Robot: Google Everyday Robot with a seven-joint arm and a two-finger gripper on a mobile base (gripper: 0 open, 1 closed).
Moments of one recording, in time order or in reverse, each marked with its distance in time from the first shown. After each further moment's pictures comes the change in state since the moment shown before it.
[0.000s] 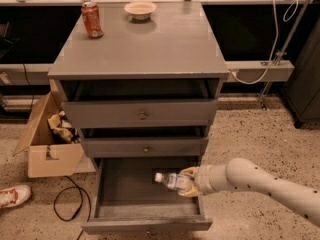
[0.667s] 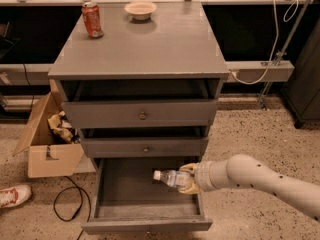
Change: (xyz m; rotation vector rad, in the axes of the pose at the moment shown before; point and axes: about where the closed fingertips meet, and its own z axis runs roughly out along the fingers) arm -0.033 -0.003 -0.033 0.030 0.035 -0.075
